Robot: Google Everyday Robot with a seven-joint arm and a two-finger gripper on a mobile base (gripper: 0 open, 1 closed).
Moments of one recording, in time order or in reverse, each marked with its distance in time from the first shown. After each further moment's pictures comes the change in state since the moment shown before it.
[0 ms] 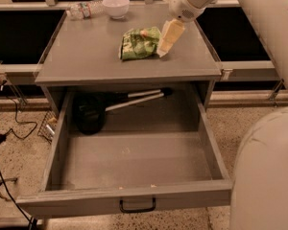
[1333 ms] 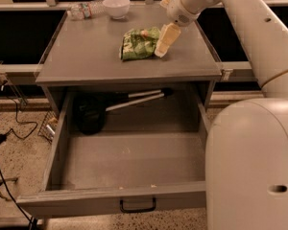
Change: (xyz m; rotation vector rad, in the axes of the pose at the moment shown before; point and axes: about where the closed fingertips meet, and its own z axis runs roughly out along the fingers) arm 0.016 -0.021 0.042 -0.011 -0.033 0.024
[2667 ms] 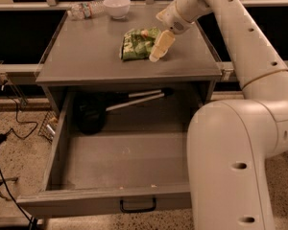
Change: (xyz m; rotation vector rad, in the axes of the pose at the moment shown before) arm 0.010 0.013 0.036 -0.110 -0.050 0.113
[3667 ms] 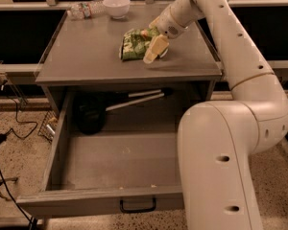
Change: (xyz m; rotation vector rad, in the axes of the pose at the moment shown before) arm -0.001 0.006 0.027 -0.059 -0.021 0.012
